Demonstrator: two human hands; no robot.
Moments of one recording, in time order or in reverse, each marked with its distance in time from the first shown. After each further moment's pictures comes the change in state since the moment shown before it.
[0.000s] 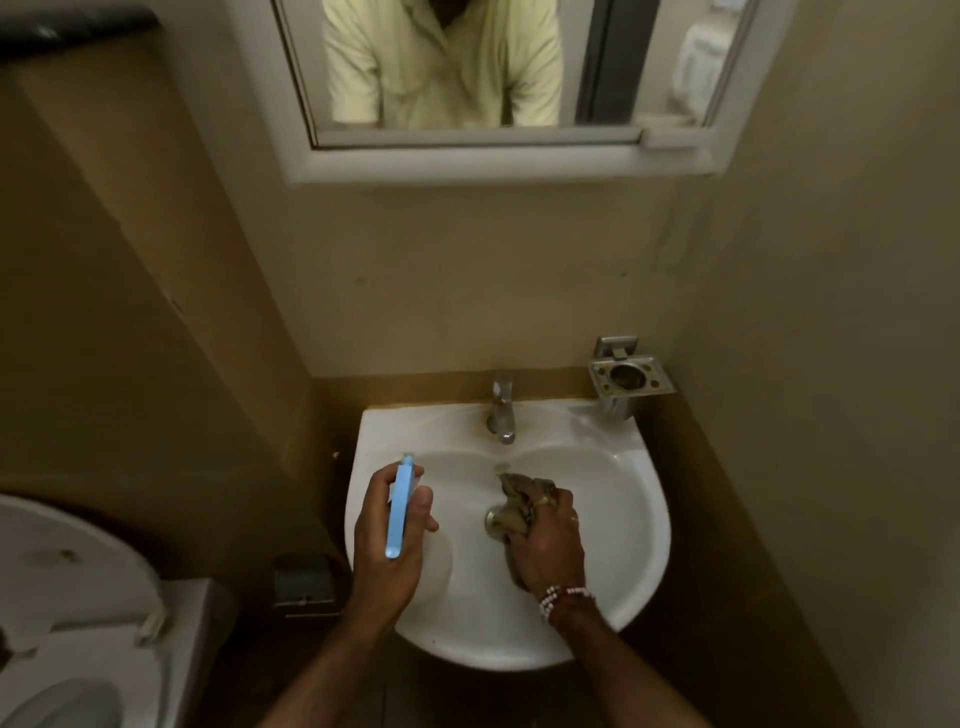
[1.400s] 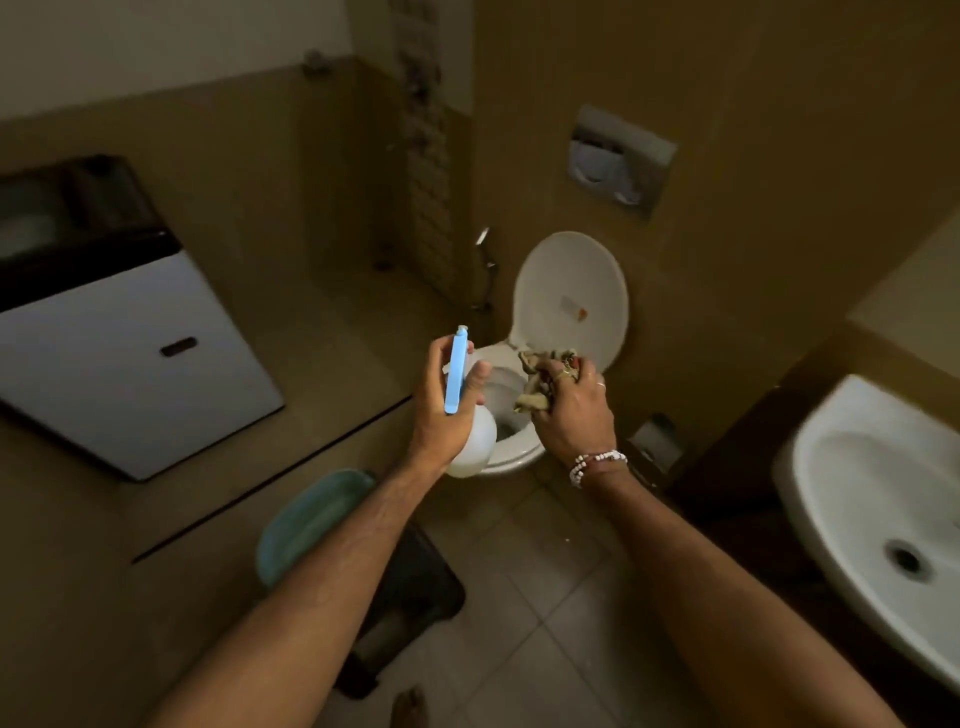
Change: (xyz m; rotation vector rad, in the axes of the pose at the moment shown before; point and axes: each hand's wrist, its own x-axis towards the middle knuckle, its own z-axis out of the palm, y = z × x) left_hand -0.309 0.031 -0.436 0.161 0.806 -0.059; right_hand -0.356 -0.329 0.199 -0.194 -0.539 -0.928
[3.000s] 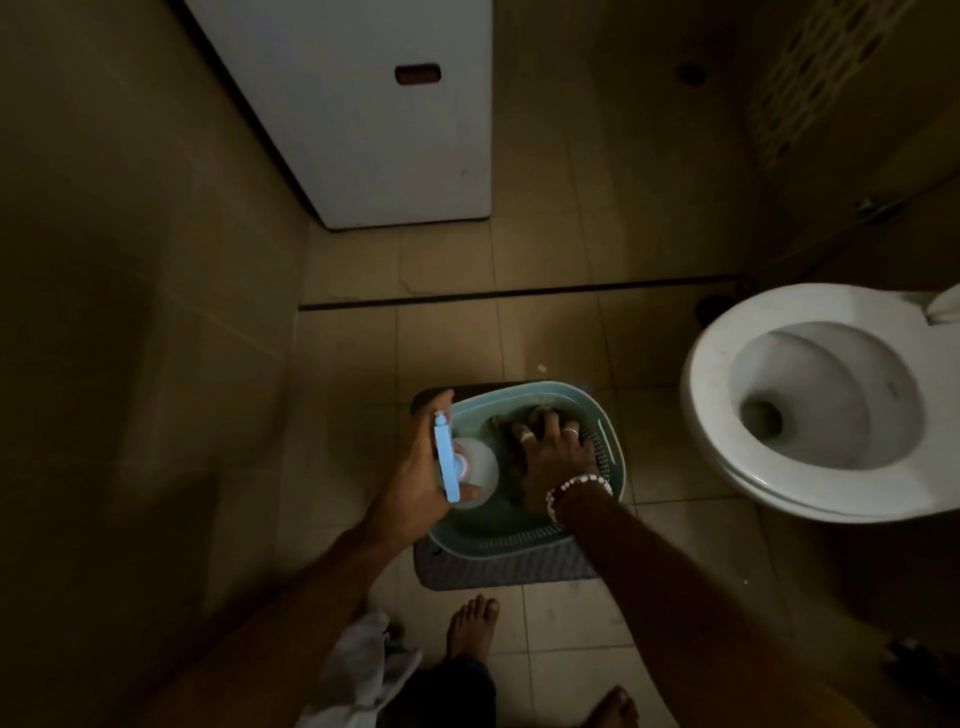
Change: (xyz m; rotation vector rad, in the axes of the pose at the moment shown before) left_hand -0.120 -0.371 -0.267 0.374 0.162 -0.635; right_hand -0.047 -0.148 0.467 -0.421 -1.079 -0.602
